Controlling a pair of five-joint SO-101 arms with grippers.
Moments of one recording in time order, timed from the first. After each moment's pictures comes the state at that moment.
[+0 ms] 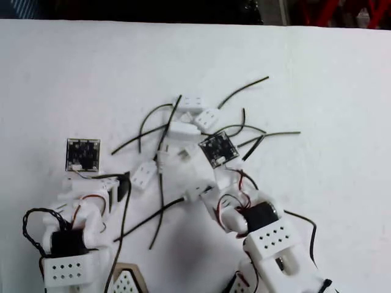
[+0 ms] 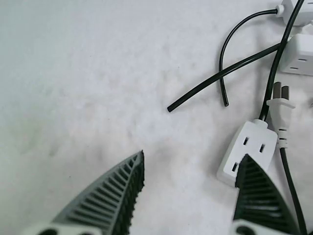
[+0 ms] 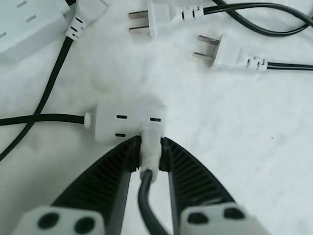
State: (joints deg) left arm -12.2 -90.6 86.1 59.5 -8.2; right arm -28.0 -57.8 74.8 51.2 5.6
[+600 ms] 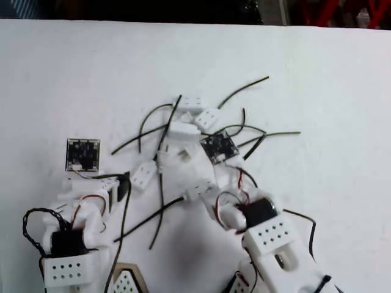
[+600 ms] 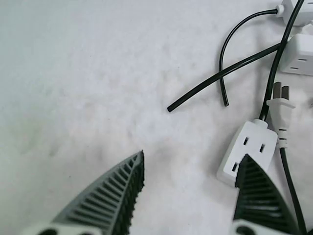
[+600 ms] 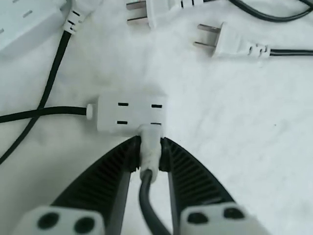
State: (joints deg) left arm -12.2 -90.6 86.1 59.5 -8.2; right arm -28.2 -54.8 69.3 57.0 2.5
